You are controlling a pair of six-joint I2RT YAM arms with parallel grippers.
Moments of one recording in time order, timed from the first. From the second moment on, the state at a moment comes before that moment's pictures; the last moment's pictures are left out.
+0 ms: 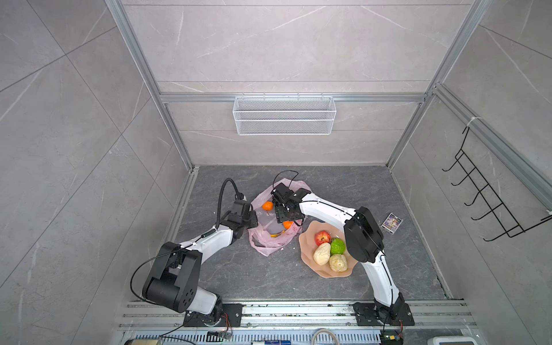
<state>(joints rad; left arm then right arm) -0.37 1.46 0.74 -0.09 -0.10 -0.46 0.78 2.23 1.86 -0.87 0.18 0.50</state>
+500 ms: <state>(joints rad) -0.37 1.46 0.74 -0.09 -0.10 -0.46 0.77 2.27 1.87 -0.90 0.13 0.50</state>
